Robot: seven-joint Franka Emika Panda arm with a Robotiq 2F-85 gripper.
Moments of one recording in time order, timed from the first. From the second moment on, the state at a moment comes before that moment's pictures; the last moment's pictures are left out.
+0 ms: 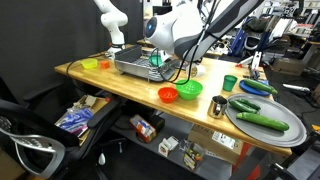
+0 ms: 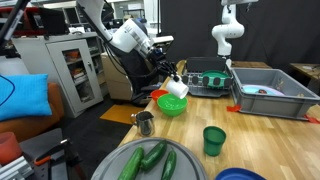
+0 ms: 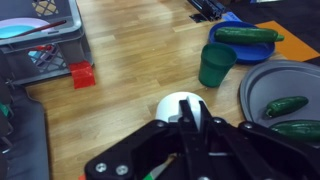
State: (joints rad) arm 0.31 0.75 0.10 -1.57 -1.10 1.80 -0.86
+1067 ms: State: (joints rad) arm 0.36 0.91 0.11 -1.42 -1.18 1.57 -0.87
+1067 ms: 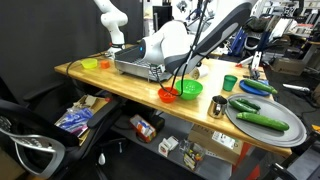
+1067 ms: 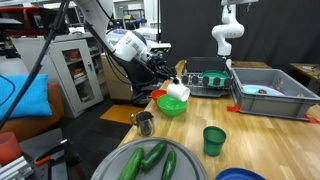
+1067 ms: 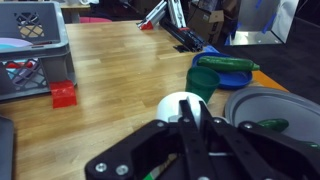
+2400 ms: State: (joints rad) arm 0.39 0.99 0.11 -1.34 -1.30 1.48 -0.86
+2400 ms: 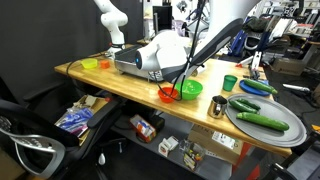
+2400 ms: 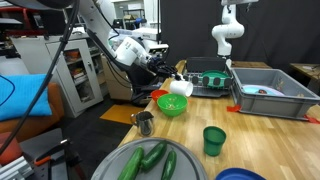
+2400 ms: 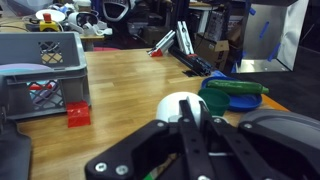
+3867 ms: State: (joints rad) arm 0.41 1.01 0.10 -1.34 -1.43 1.42 -0.79
